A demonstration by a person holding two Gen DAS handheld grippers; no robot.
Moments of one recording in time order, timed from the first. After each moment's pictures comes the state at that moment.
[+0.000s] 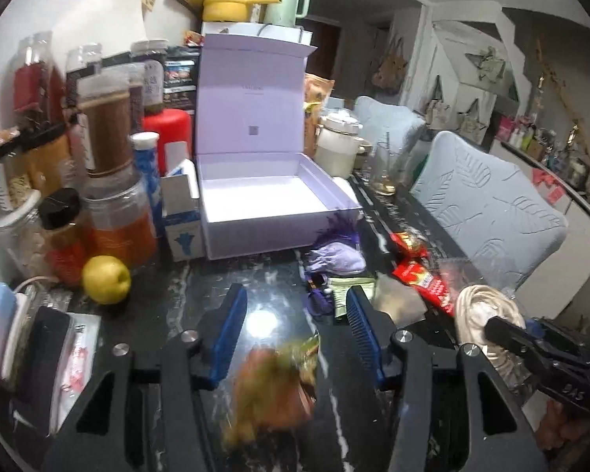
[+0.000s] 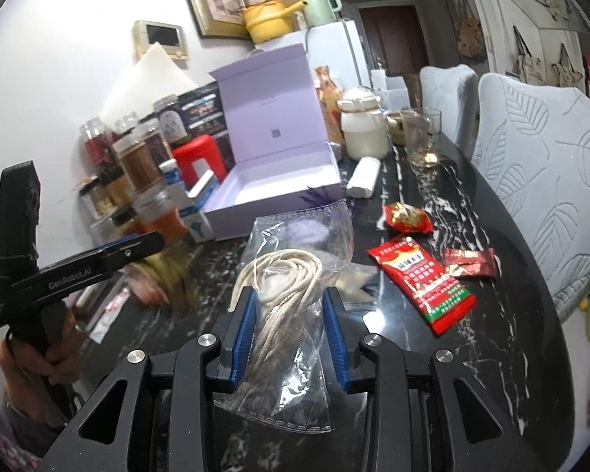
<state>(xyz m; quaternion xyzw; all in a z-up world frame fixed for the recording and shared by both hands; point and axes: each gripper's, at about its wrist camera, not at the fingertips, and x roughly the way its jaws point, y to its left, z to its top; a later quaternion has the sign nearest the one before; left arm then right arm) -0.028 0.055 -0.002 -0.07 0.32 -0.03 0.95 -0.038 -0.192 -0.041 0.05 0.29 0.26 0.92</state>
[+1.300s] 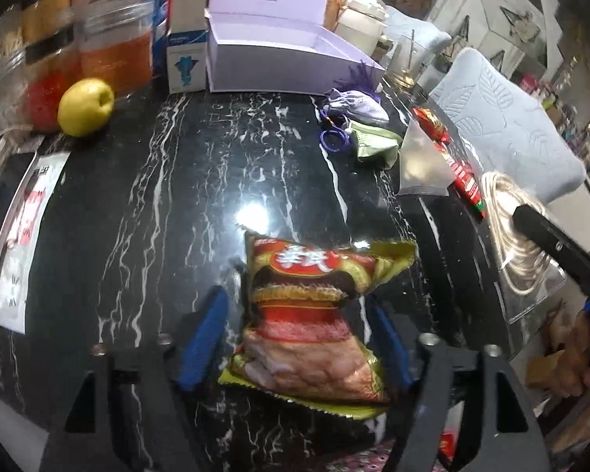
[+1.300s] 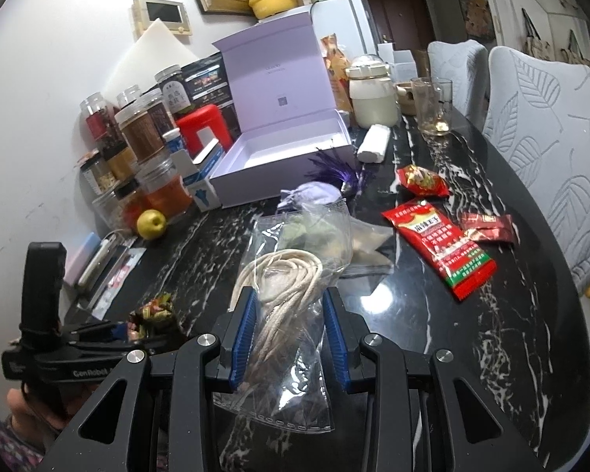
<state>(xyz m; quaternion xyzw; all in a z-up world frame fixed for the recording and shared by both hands) -0.057 0.050 -0.098 -0.12 0.47 -0.04 0.87 -0.039 -0.183 -0.066 0.04 0.34 0.27 0.90</state>
